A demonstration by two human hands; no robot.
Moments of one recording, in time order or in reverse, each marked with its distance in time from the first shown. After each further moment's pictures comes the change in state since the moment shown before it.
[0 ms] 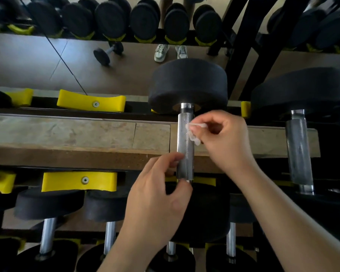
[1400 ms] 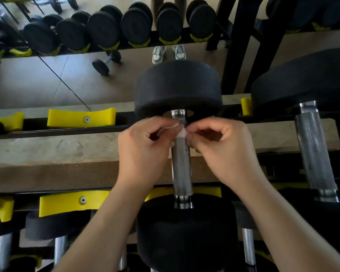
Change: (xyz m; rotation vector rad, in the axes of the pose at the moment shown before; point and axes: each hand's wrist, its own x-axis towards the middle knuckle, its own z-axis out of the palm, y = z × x) left_hand 0.094 0.001 0.000 0.051 0.281 0.380; right_hand -0.001 -0.002 0.000 0.128 -0.010 0.124
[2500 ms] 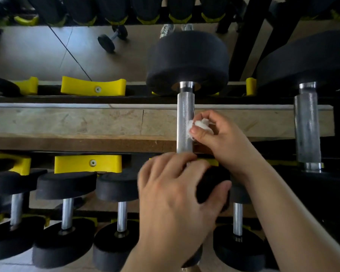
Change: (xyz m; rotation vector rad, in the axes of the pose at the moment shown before) left_hand -0.116 0.062 -0.011 0.375 -0.236 -0.085; right_hand -0.024 0.014 -0.004 0.182 -0.317 0.197
